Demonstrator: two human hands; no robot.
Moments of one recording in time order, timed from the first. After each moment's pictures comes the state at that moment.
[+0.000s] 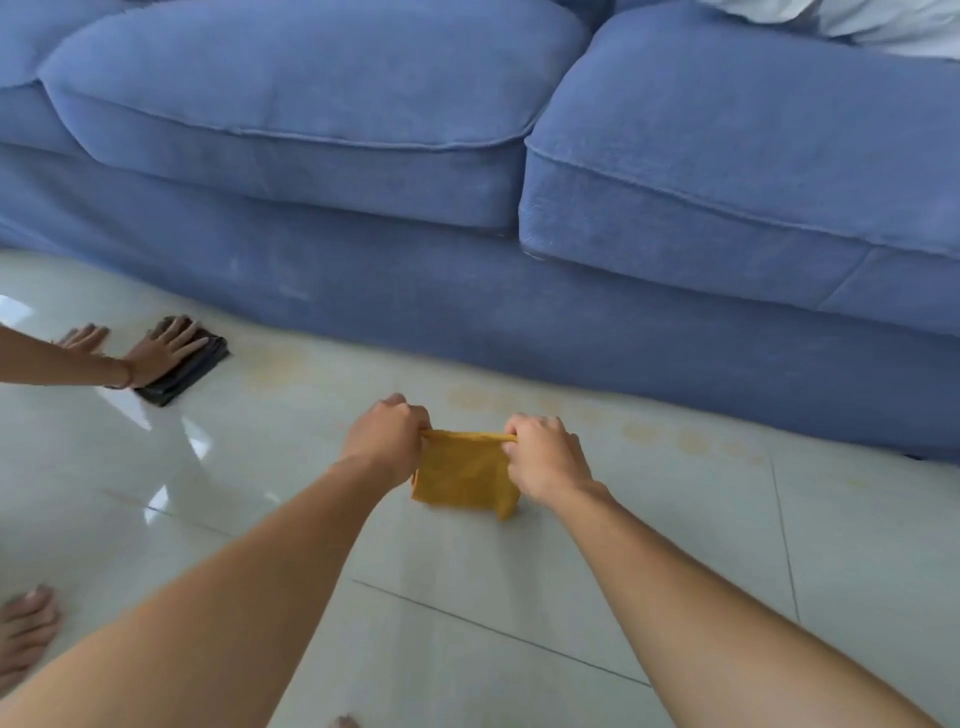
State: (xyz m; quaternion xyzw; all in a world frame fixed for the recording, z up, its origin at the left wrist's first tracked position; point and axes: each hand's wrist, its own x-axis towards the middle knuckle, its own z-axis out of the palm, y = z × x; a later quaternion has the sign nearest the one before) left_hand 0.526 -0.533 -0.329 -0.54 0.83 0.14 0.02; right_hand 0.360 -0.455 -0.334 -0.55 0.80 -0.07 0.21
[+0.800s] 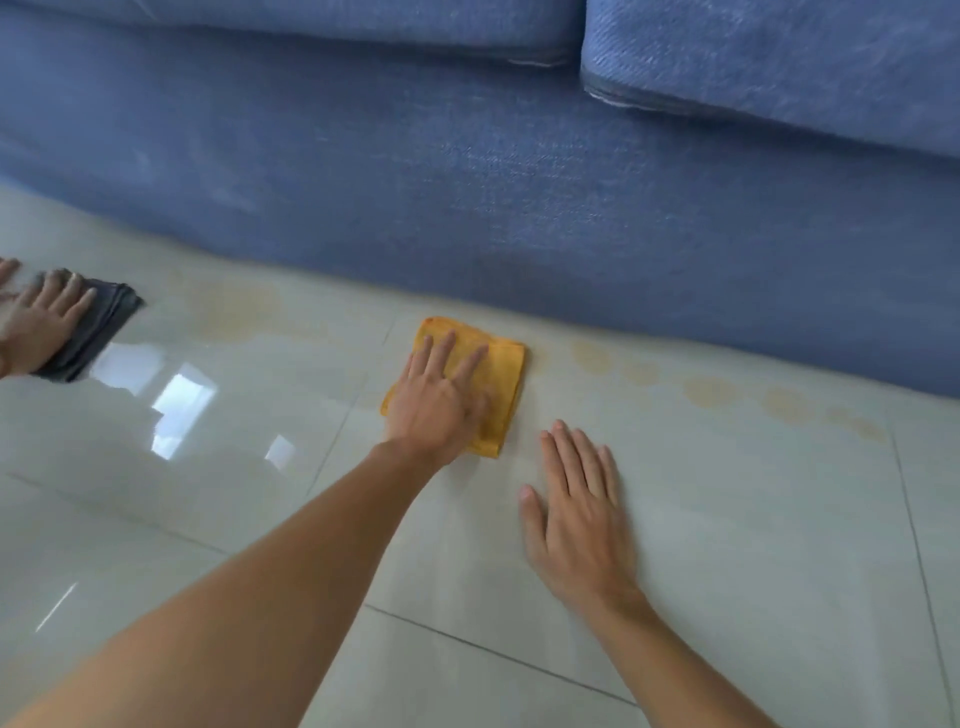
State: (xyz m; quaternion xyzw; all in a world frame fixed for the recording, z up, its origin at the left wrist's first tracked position) left_hand 0.485 -0.581 -0.466 -0.50 0.86 0.15 -0.01; right_hand 0.363 -0.417 -0.512 -0.60 0.79 -0.11 0.06
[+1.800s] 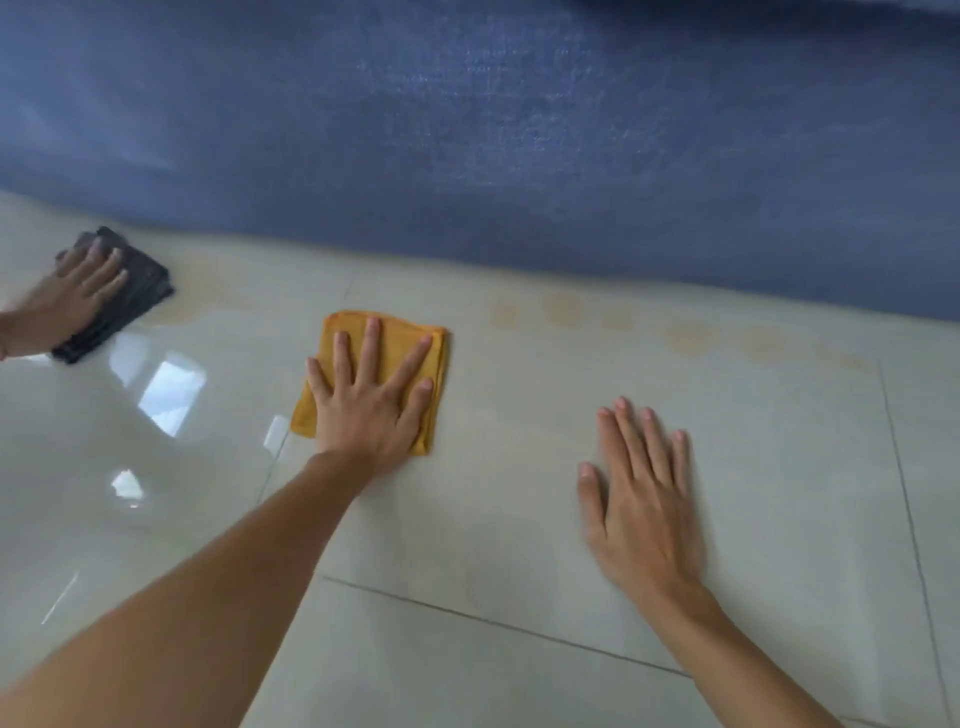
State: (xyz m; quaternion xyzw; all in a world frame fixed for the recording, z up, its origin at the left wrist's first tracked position) left_hand 0.520 -0.570 -0.516 -0.55 0.83 0.06 0.04; right_hand 0.313 -0.367 -0.523 -0.54 0.84 -0.09 0.00
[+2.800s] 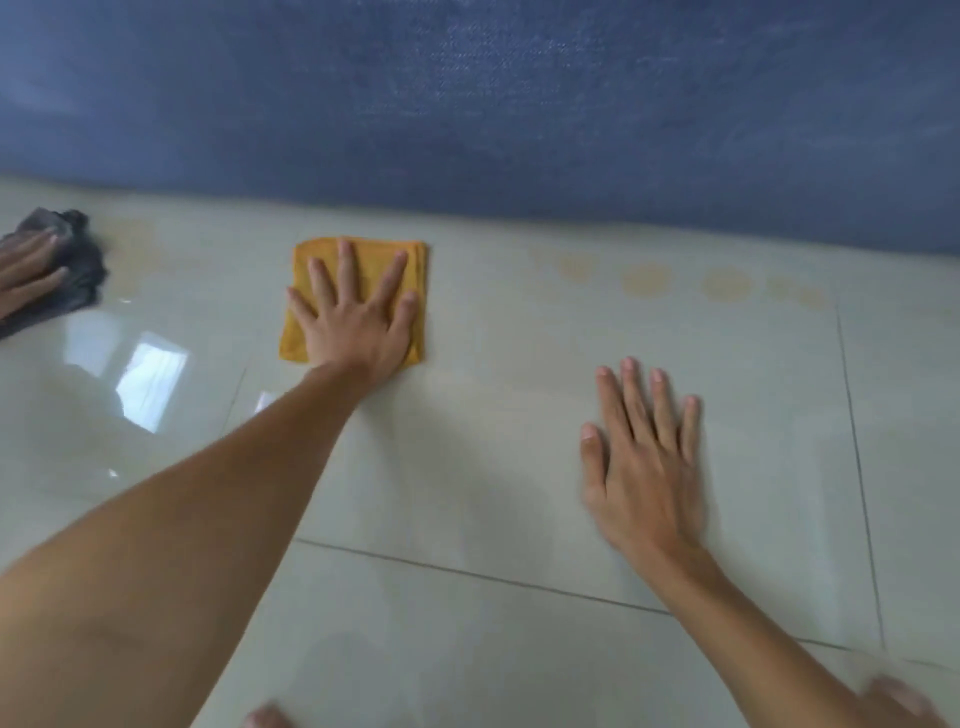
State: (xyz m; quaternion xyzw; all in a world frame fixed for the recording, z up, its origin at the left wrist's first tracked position) left_hand 0.460 -0.590 -0.519 -0.59 0.80 0.08 0.04; right_hand 0.284 -0.330 -0.529 -0.50 0.86 -0.05 -0.02
